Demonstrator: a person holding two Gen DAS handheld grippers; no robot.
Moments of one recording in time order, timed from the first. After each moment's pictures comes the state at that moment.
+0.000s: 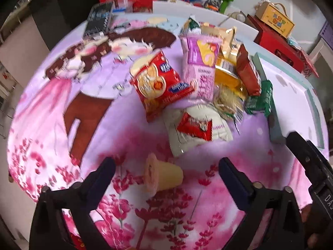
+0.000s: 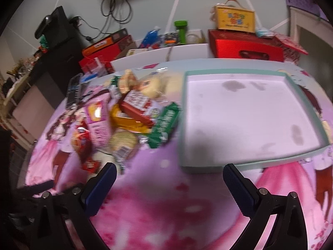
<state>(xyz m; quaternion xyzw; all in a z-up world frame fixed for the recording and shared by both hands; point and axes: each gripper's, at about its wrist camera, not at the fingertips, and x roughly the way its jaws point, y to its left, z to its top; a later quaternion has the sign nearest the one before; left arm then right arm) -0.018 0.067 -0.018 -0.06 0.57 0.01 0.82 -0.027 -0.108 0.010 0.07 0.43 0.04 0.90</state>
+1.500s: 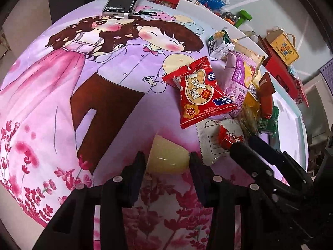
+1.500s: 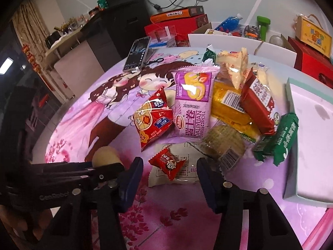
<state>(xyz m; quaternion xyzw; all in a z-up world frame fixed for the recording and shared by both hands) -0.001 0.177 -0.044 -0.18 0.56 -0.02 0.81 -0.001 0.007 -0.018 0.00 0.46 0.24 0.86</state>
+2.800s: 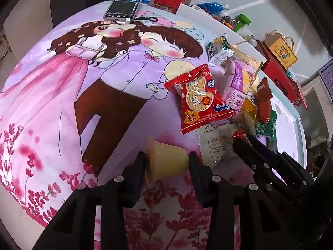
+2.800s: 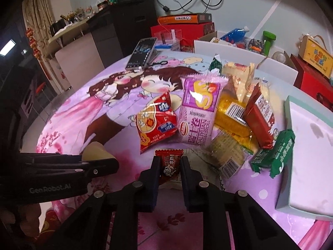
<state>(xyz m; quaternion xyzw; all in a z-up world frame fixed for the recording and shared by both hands) -0.015 0.172 -0.035 -0.18 0.55 -0.01 0.82 -0.006 0.021 -0.008 -0.05 0.43 0.23 0.87</state>
